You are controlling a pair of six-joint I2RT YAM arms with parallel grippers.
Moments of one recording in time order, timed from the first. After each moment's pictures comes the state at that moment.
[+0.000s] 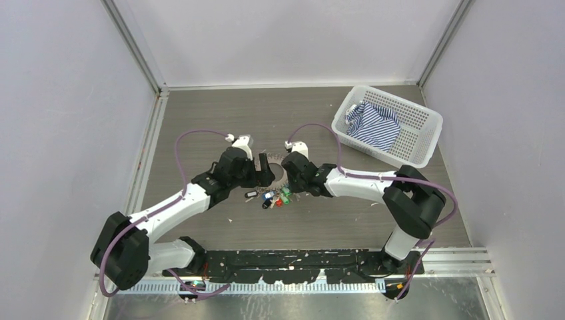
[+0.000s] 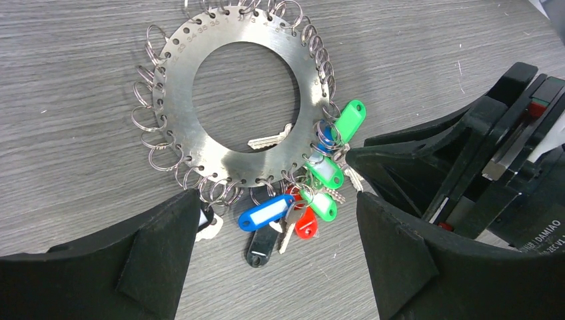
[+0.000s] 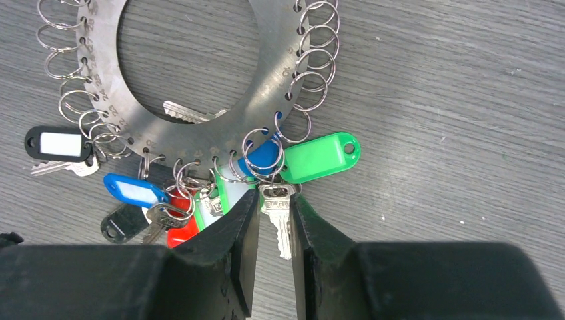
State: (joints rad) left arm -0.62 1.18 0.67 -0.13 -0.03 -0.56; right arm 0.92 1.67 0.98 -0.22 0.30 0.57
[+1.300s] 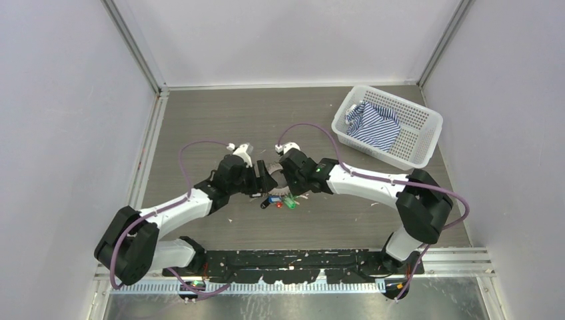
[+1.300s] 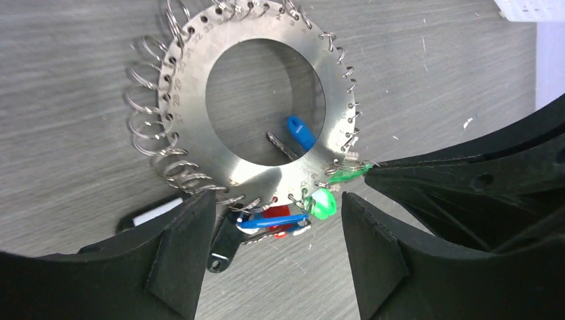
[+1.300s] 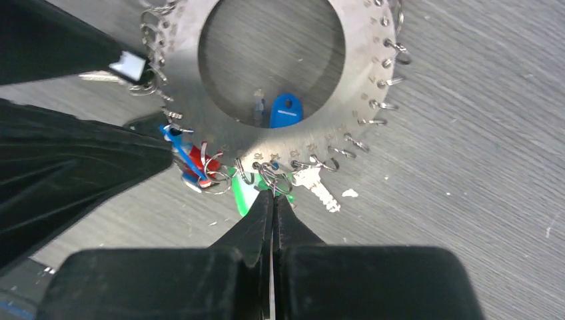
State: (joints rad) left arm -0.59 1.23 0.54 0.09 0.14 -0.66; right arm 0.94 1.62 1.06 -0.42 0.21 0.39
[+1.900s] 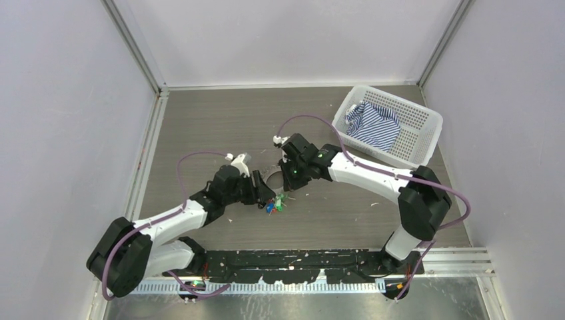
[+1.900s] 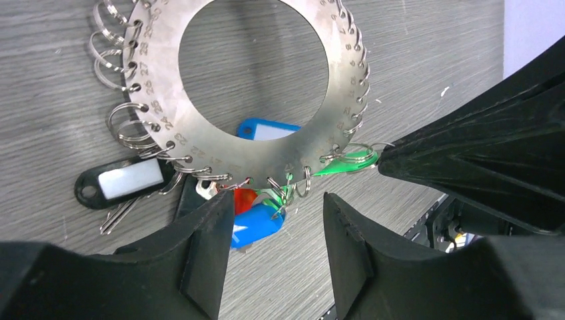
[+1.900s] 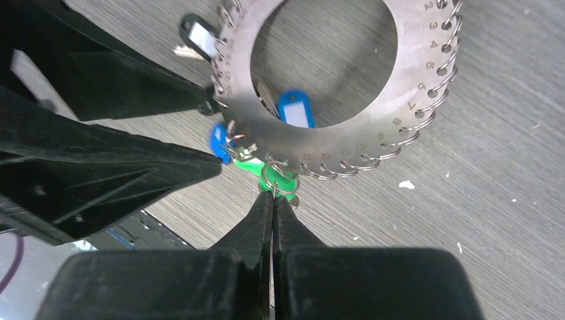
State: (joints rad) left arm -0.61 1.13 0.40 0.17 0.22 -0.73; right arm 0.87 1.63 1.22 -0.57 -0.10 0.40
